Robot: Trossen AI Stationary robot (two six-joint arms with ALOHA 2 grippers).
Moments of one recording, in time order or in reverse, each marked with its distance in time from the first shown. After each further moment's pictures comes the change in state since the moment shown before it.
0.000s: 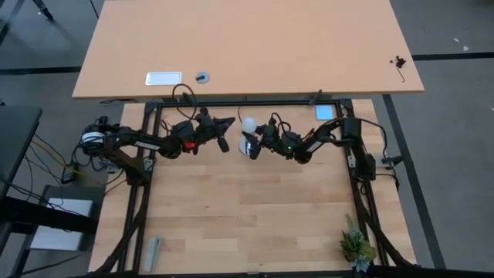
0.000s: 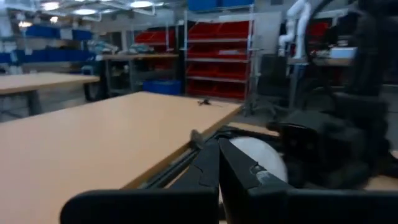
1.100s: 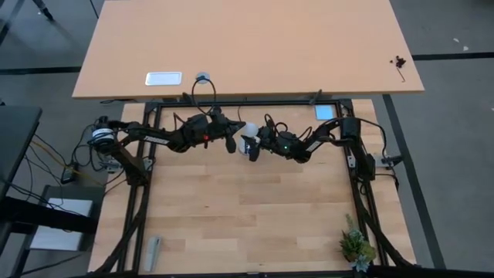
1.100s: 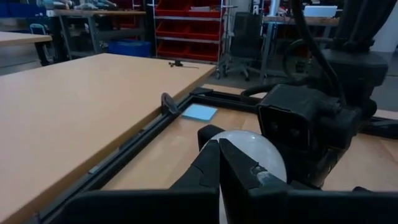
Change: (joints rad) left arm 0.042 0.108 0.145 -0.205 0.185 -0.028; right arm -0.009 0.001 0.004 -0.121 -0.030 0.000
